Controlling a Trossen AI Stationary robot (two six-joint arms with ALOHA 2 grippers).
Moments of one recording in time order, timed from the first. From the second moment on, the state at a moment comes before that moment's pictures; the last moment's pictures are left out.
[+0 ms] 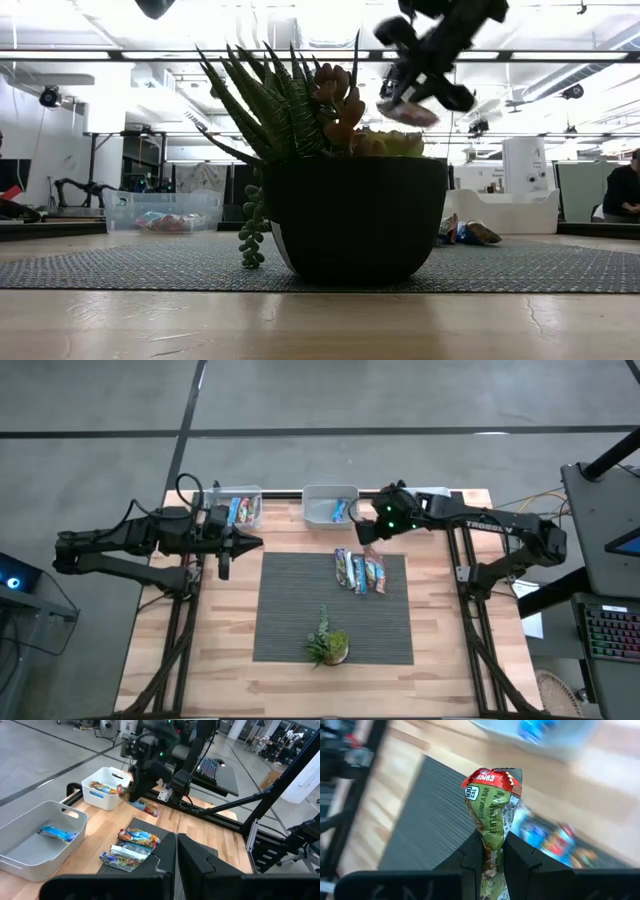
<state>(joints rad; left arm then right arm) 0.00 0.76 1.01 -0.46 -0.13 -0.34 -0.34 1.39 1.17 -0.65 -0.07 0.87</state>
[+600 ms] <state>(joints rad) 0.00 0.79 1.01 -0.38 -0.18 -0.42 -0.34 1.63 1.74 -0.59 -0.11 0.54</state>
